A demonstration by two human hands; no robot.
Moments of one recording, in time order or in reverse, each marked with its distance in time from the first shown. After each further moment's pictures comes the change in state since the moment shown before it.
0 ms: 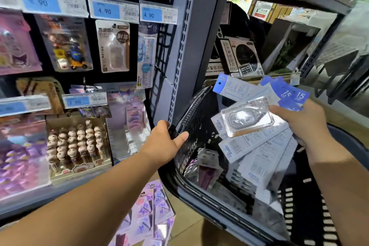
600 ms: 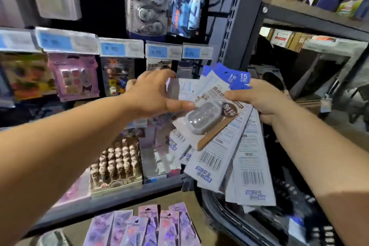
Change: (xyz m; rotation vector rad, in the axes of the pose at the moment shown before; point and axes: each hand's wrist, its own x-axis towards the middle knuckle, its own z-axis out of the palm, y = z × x) left_hand -0.002 0.070 -0.188 0.492 0.228 0.377; right_hand -0.017 -0.158 0.124 0.298 -0.703 0.014
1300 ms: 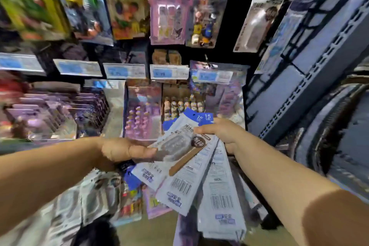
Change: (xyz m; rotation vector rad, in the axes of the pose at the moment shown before) left_hand -0.221 -0.223 0.032 -0.950 -0.739 -0.683; right_hand 0.003 0.161 0.269 0.047 -0.421 0.513
